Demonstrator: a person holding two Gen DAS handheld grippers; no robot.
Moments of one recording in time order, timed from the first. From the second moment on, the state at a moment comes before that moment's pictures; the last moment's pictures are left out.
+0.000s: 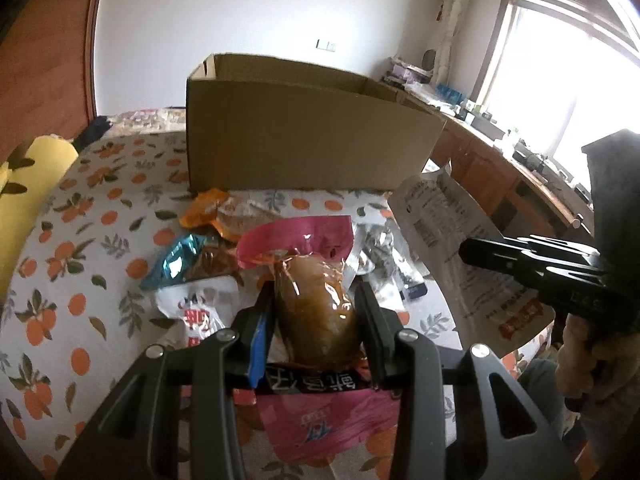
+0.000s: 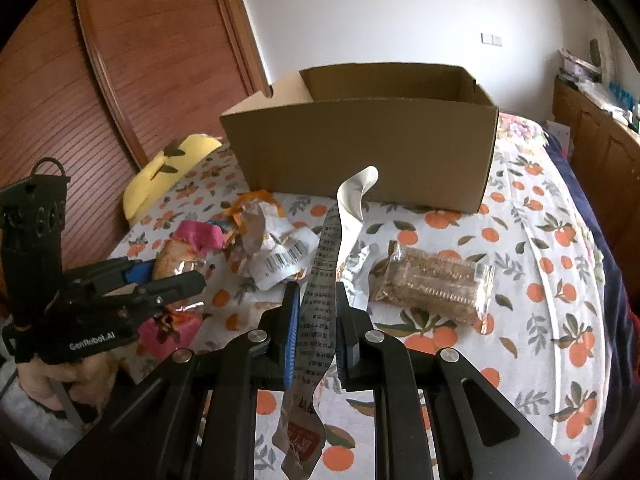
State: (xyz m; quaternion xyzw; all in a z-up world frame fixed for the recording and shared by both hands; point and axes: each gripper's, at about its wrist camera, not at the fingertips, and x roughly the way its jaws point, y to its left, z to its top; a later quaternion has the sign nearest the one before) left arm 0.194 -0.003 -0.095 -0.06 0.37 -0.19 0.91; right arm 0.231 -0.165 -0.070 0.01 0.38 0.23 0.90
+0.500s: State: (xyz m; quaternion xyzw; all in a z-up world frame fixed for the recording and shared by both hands) left arm 0.228 -0.001 -0.045 -0.02 0.33 -0.19 0.93; right arm 0.256 -0.177 -0.025 -0.01 0.33 0.24 0.91
